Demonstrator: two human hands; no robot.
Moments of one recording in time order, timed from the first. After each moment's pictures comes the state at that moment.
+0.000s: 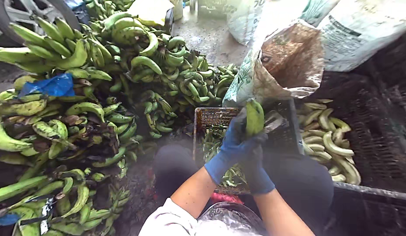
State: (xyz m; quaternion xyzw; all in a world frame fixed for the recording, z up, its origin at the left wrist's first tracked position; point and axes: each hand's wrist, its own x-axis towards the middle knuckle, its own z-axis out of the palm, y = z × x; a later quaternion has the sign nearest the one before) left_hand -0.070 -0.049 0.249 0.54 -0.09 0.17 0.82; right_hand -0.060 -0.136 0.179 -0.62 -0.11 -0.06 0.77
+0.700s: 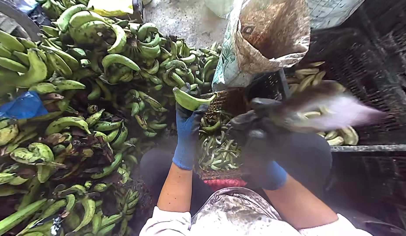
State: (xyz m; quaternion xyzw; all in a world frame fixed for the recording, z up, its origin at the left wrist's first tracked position) left_hand -0.080 0.031 0.263 0.59 0.00 0.22 0.78; right_hand -0.084 -0.127 0.275 -0.61 -0.25 -0.12 0.74
